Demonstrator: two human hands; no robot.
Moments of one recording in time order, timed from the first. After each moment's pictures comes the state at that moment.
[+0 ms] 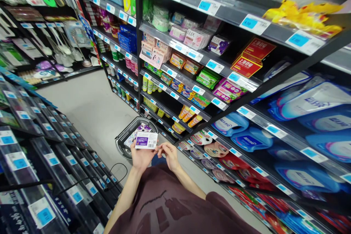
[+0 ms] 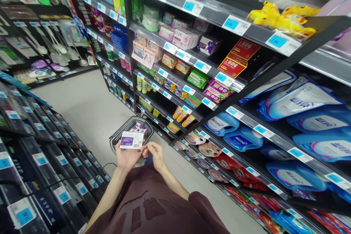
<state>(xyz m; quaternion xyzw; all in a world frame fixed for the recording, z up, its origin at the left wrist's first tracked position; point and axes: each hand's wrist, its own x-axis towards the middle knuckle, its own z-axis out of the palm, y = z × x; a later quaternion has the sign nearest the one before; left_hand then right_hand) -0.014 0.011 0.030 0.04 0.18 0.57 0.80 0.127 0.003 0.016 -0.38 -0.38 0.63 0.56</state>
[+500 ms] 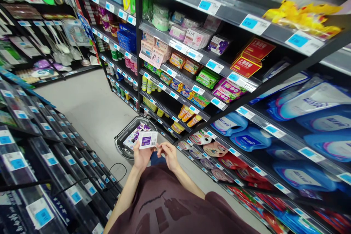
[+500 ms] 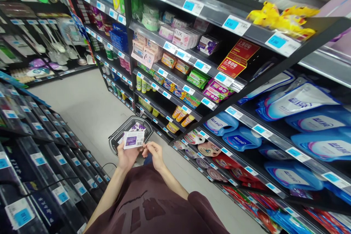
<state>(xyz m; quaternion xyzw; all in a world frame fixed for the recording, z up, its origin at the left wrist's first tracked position) -0.007 0.012 0.016 0.14 0.24 0.62 0.73 0.129 0.003 0.012 -0.39 -0.38 0.63 0.55</state>
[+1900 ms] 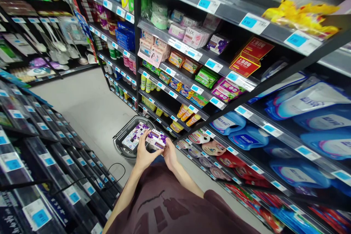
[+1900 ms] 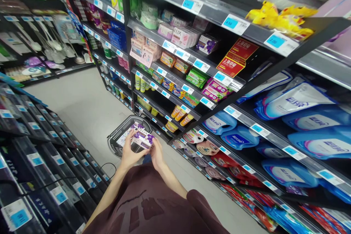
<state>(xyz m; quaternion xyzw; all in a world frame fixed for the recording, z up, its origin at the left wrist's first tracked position) -0.004 0.013 0.014 0.60 0.54 0.51 0.31 0.128 0.010 0.007 -0.42 -0.16 0.68 0.58</state>
